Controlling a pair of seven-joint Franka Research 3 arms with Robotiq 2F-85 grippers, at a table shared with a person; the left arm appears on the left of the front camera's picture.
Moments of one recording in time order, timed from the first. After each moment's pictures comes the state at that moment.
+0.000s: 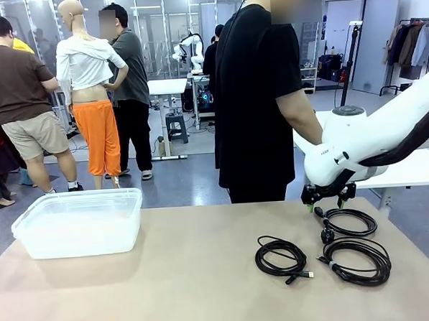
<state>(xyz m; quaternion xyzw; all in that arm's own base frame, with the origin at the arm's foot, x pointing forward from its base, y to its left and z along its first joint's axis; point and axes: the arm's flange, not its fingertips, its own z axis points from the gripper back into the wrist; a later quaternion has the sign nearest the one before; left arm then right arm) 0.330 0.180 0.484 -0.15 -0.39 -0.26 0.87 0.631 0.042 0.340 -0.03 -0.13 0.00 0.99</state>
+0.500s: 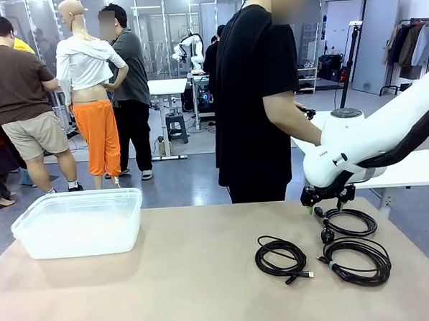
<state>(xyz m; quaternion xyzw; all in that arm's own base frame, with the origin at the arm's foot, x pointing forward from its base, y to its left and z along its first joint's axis) 0.330 0.180 0.484 -0.15 -0.39 -0.26 0.87 0.633 0.042 0.338 -0.03 -0.13 0.00 0.99</state>
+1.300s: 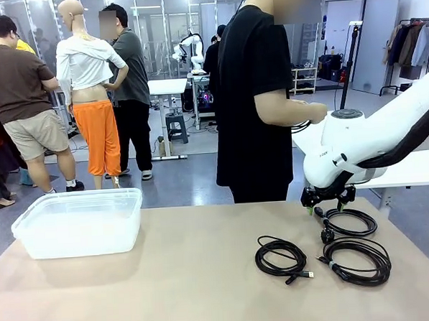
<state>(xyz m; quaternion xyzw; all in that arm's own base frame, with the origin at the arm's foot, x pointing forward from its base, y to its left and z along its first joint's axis) 0.330 0.180 0.484 -0.15 -0.39 -0.26 0.87 0.634 0.039 0.328 -0.02 -0.12 -0.02 0.99</state>
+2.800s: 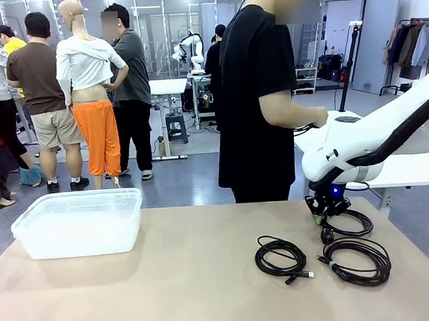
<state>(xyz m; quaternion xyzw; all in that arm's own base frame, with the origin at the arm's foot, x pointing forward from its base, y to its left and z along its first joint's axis) 0.330 0.180 0.484 -0.14 -0.39 -0.26 0.87 0.658 0.026 0.302 0.02 -0.07 -0.08 0.99</state>
